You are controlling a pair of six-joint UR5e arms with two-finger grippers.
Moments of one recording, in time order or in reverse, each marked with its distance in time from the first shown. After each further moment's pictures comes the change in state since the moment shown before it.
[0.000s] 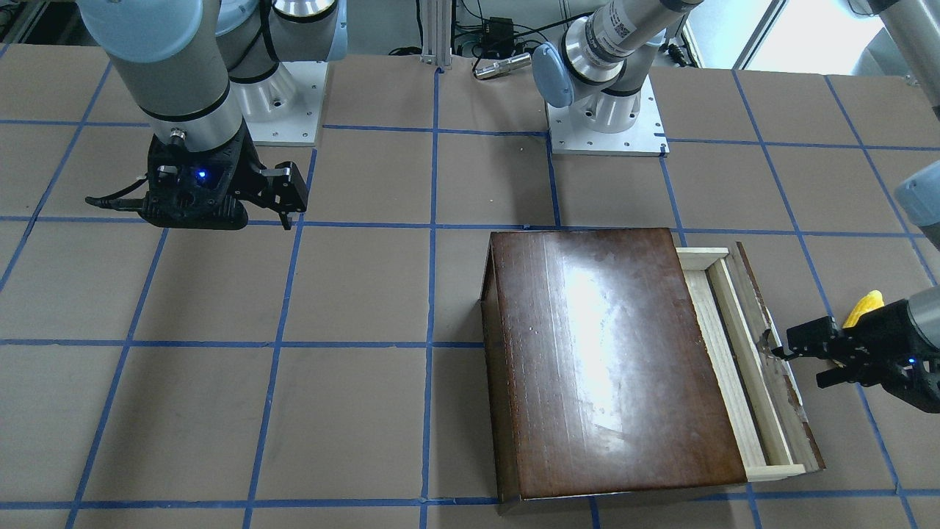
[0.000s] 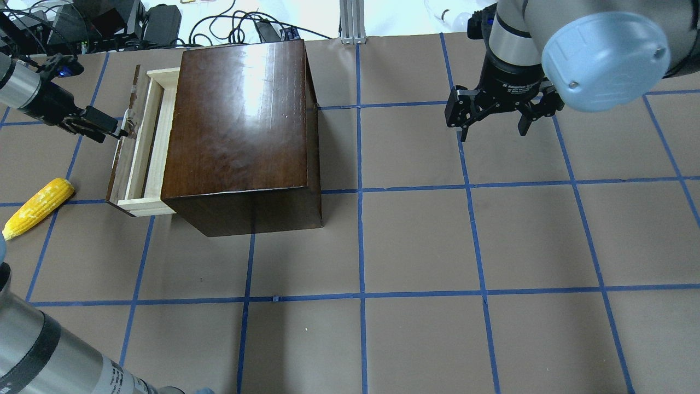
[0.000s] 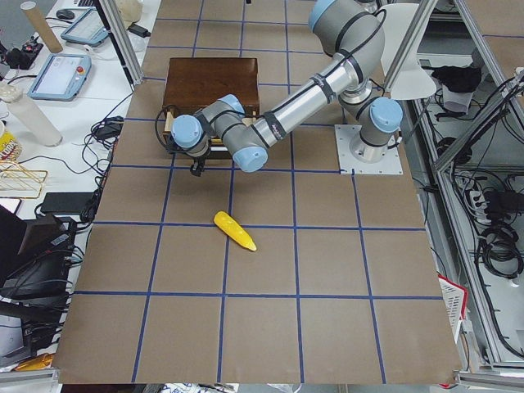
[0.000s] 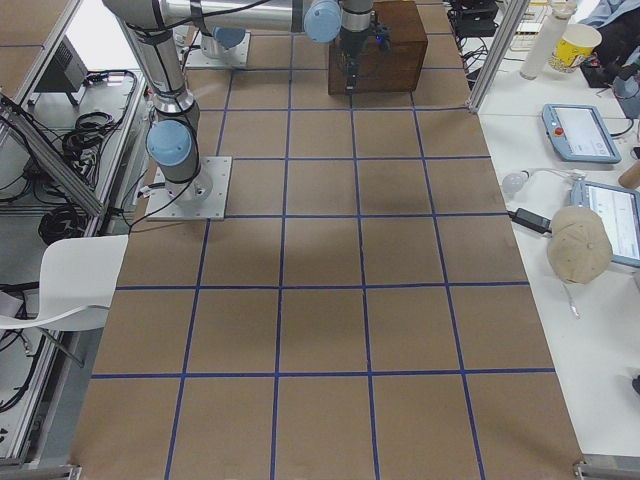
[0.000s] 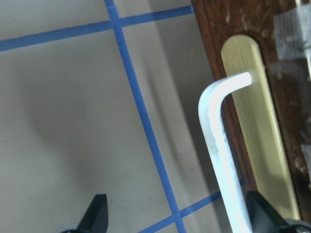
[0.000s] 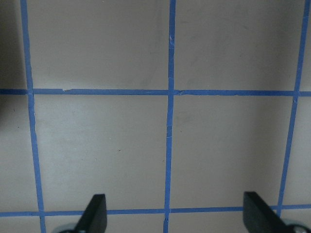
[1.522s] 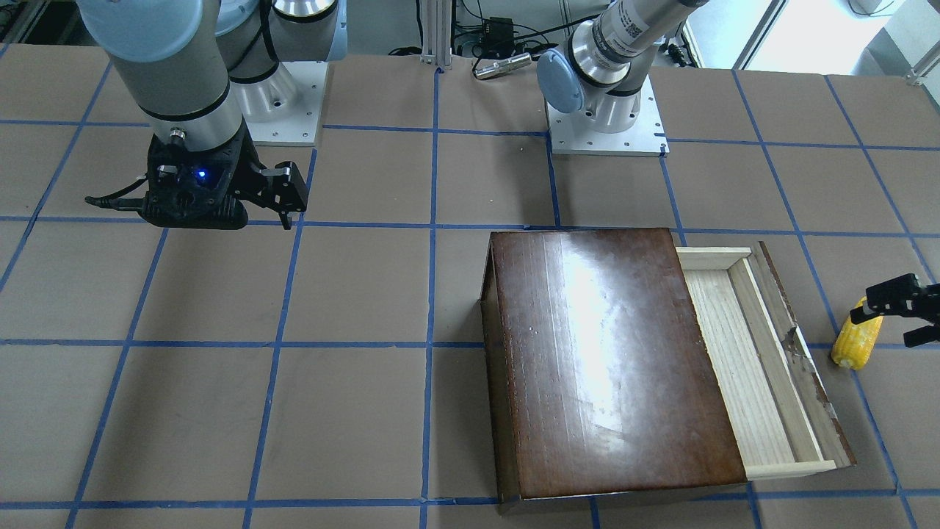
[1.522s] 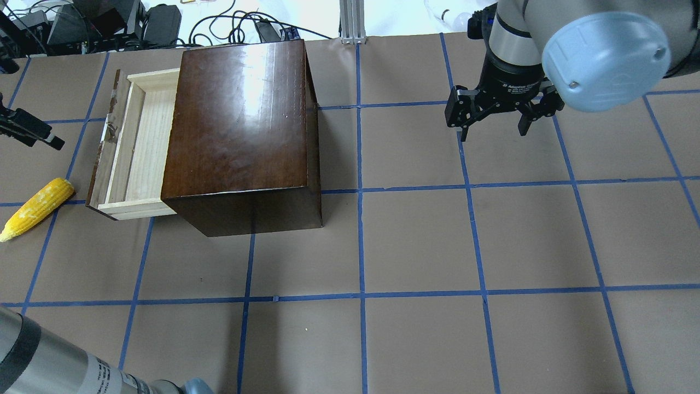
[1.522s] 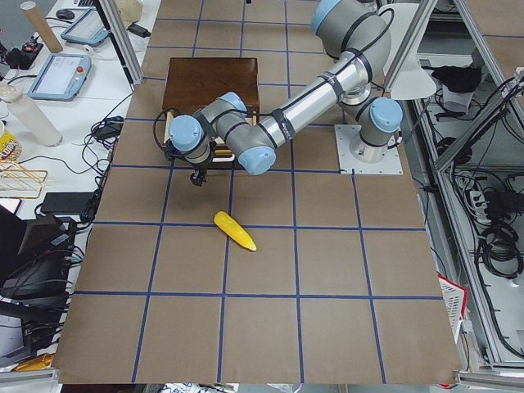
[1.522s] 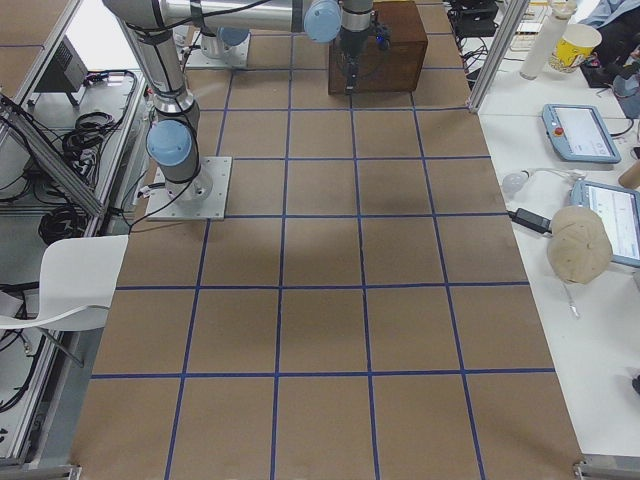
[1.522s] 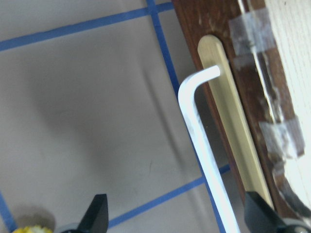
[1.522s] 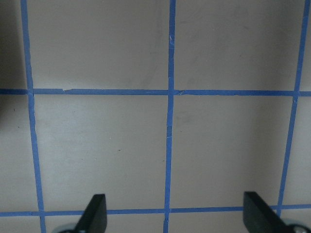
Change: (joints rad) left arm 0.122 0.031 0.098 -0.107 0.196 0.153; right arm 0.000 -0.001 0.000 0.000 0.000 0.000
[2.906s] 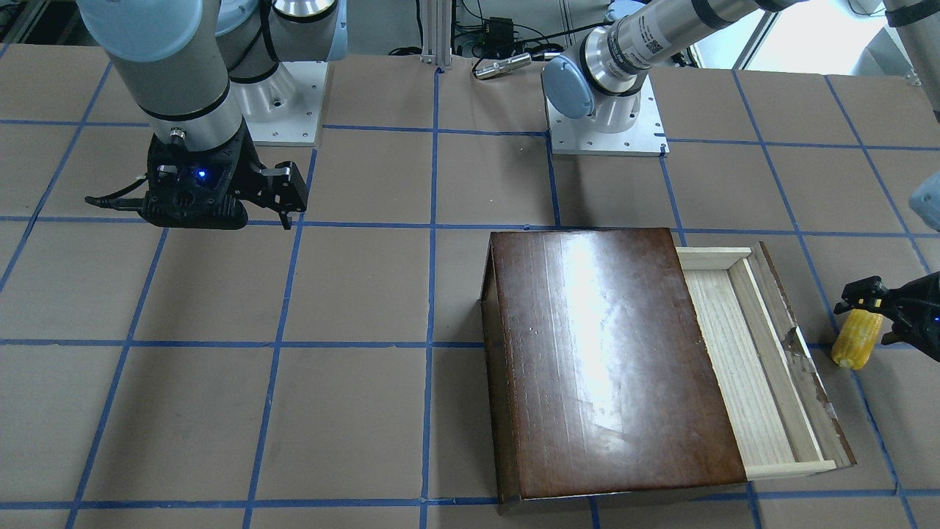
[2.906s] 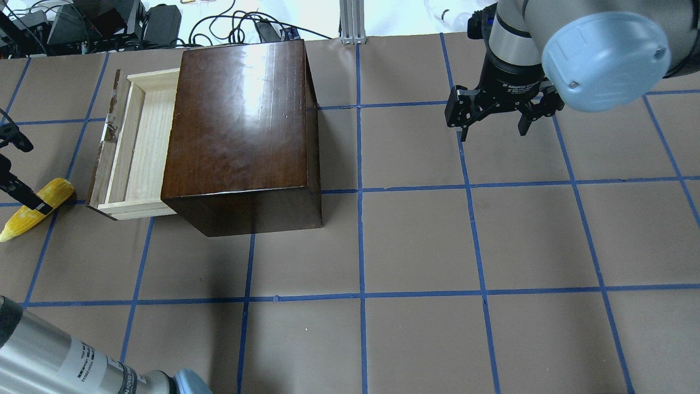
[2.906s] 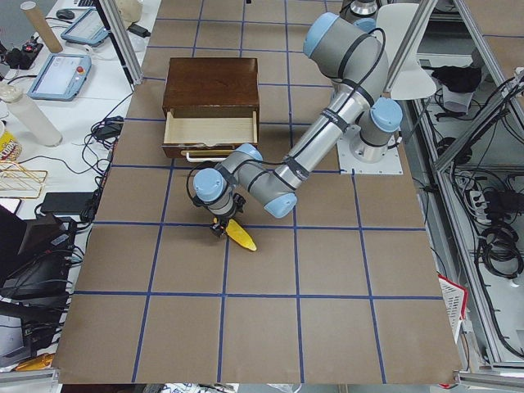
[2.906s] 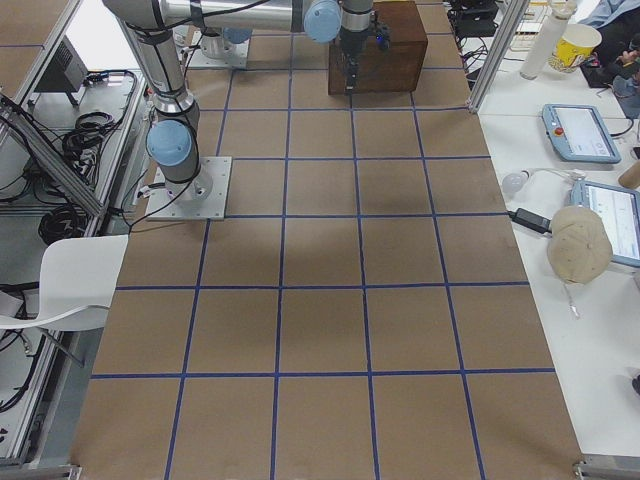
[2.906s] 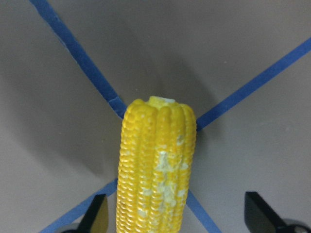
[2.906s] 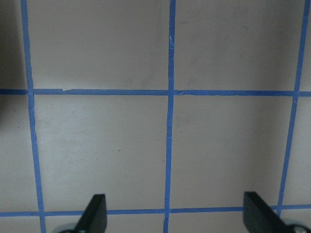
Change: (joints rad) left arm 0.086 -0.102 -0.205 0.341 0.185 0.352; right arm 0.000 0.000 0.000 0.000 0.000 0.000
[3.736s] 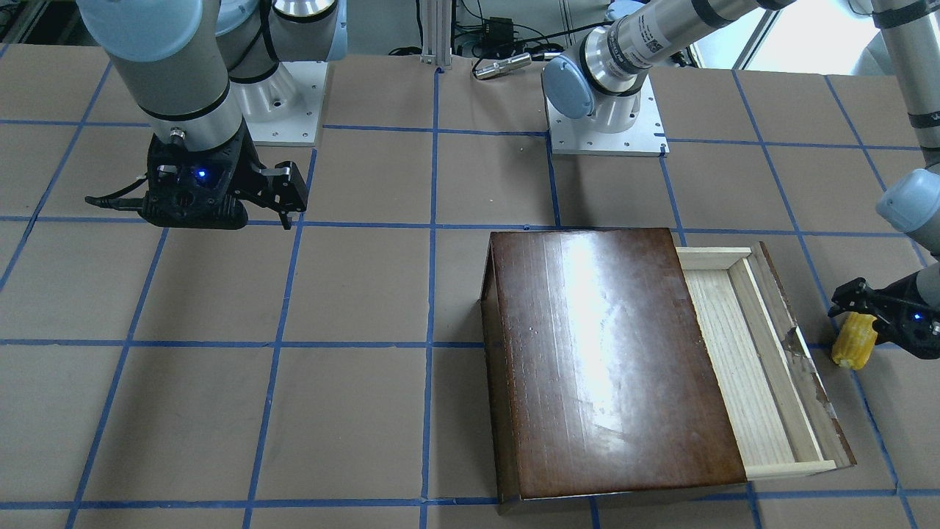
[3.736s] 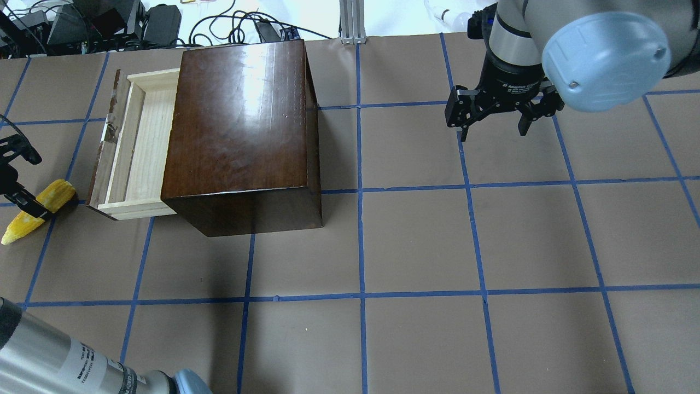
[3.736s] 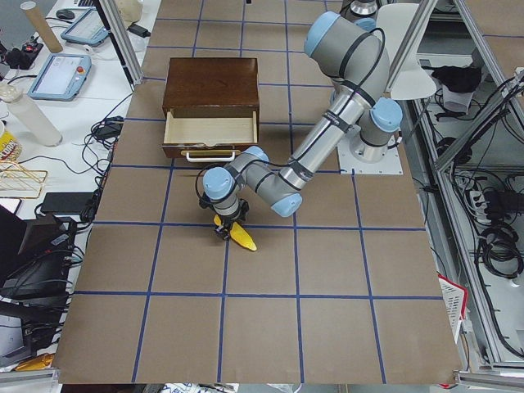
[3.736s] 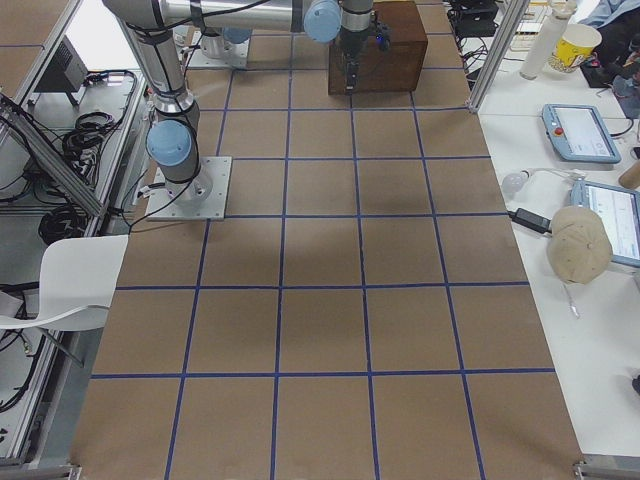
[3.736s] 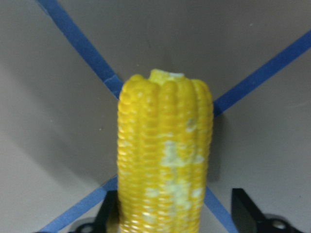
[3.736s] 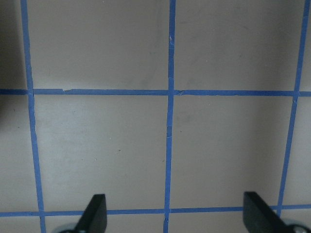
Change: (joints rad) left arm 0.001 0.012 -0.085 0.161 0.030 0.042; right arm 0.000 0.000 0.000 0.000 0.000 0.000
